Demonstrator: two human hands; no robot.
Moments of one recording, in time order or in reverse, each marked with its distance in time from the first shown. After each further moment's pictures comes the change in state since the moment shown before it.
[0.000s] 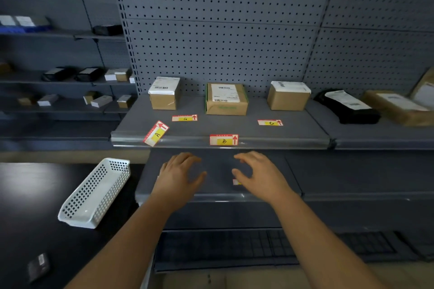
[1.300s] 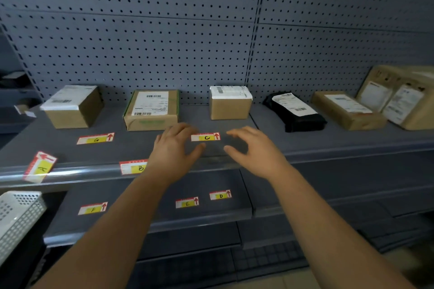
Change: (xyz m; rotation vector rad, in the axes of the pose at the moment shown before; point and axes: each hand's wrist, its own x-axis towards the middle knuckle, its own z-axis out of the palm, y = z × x) left_hand 0.172 0.152 0.088 -0.074 0.098 0.158; right_hand 0.064 0.153 -0.137 -0.031 0.082 0.007
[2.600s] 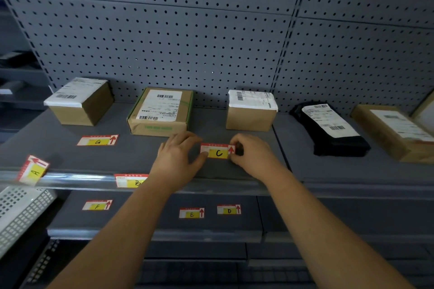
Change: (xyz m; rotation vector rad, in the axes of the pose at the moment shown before) left_hand 0.036 -0.035 0.039 0.068 -0.019 -0.131; right_hand 0.097 0.047 0.049 -0.040 -0.230 0.044
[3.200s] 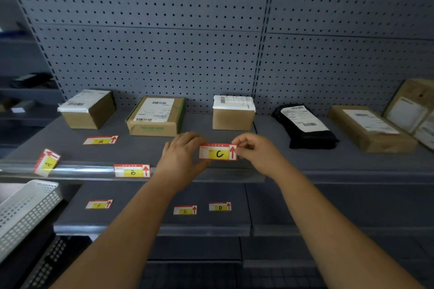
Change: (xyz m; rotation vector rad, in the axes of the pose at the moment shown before) left_hand -0.033 0.074 -0.016 0.104 0.011 0.081; right_hand -0.080 0.005 -0.058 0.559 0.018 0.085
